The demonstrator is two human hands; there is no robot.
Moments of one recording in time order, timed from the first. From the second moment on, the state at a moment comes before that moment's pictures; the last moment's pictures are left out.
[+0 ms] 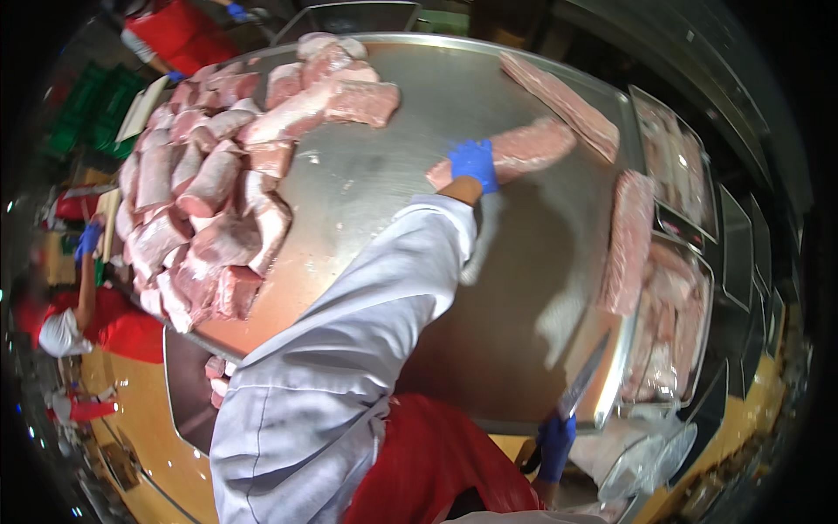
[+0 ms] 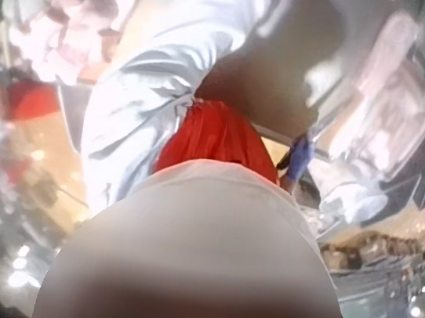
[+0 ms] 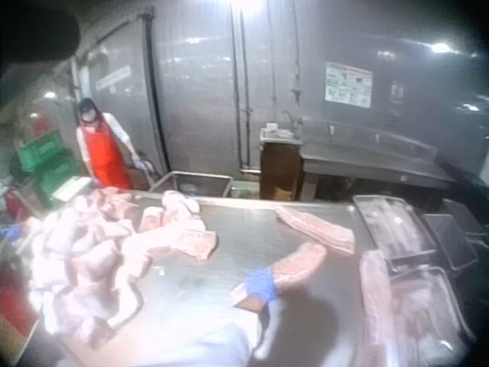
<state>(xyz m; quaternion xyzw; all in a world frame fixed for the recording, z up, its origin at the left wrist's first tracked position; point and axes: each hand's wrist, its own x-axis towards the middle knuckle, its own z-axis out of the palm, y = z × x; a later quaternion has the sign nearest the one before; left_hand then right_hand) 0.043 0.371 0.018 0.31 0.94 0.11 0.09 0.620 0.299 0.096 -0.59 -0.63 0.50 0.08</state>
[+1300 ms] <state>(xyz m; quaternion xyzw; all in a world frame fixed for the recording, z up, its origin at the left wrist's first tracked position) 0.240 -0.107 0.006 0.17 0.96 0.21 -0.01 0.347 0.194 0.030 0.00 -0.95 0.30 -0.01</state>
